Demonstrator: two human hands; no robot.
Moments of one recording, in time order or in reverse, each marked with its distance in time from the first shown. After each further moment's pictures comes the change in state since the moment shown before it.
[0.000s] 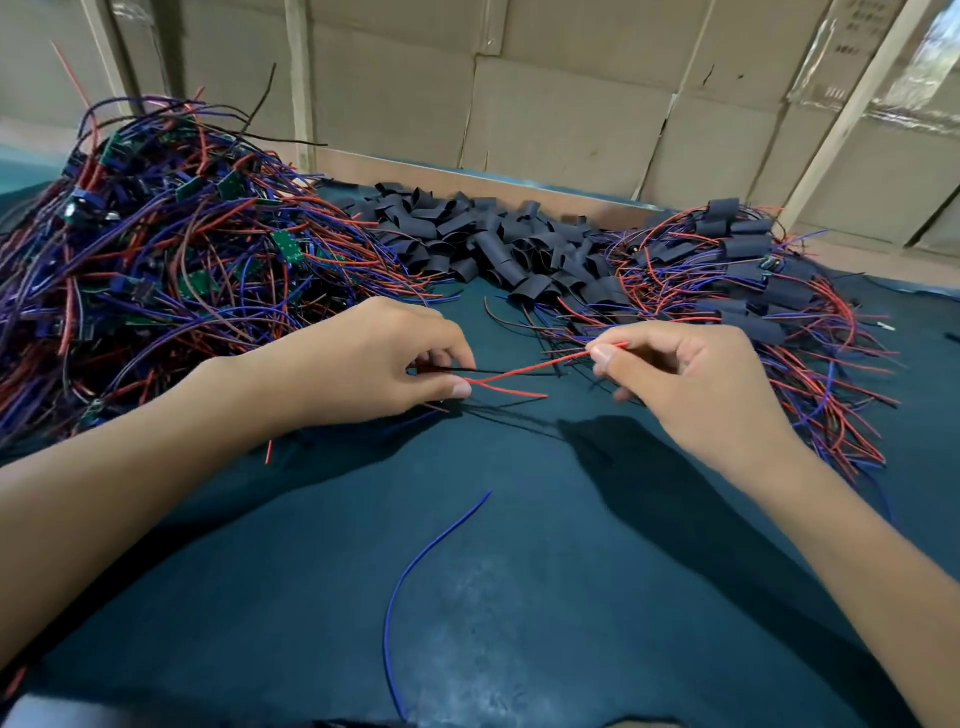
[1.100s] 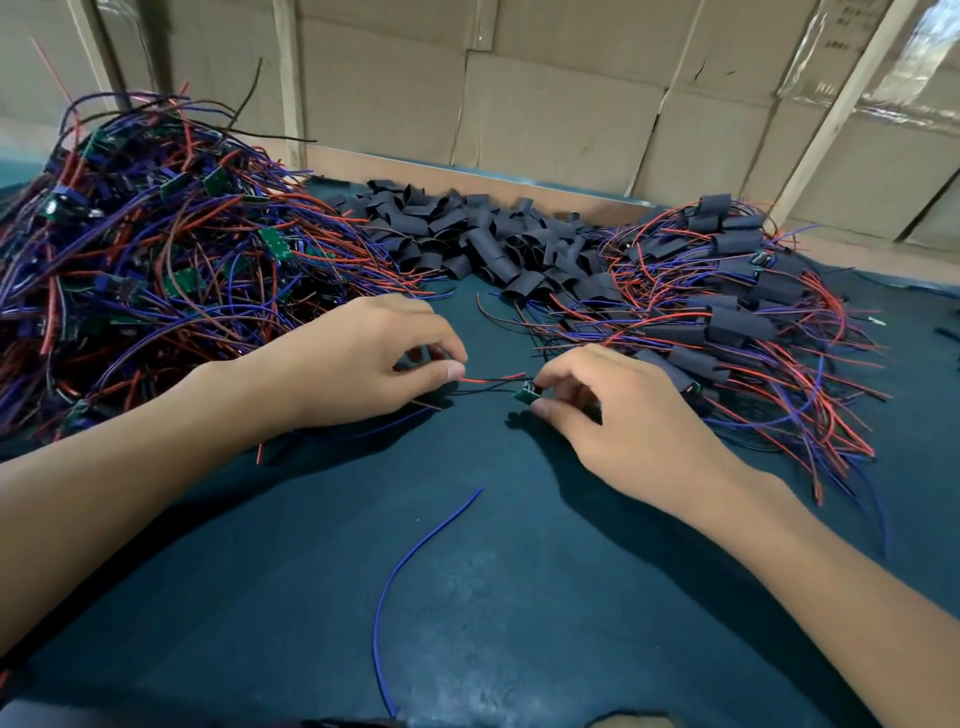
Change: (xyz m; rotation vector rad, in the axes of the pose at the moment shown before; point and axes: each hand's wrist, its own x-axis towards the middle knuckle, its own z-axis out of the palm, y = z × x) left_hand -0.002 -0.002 0.004 0.077 0.058 0.030; right_hand -0.013 -0.002 0.028 -0.354 -0.185 -0.188
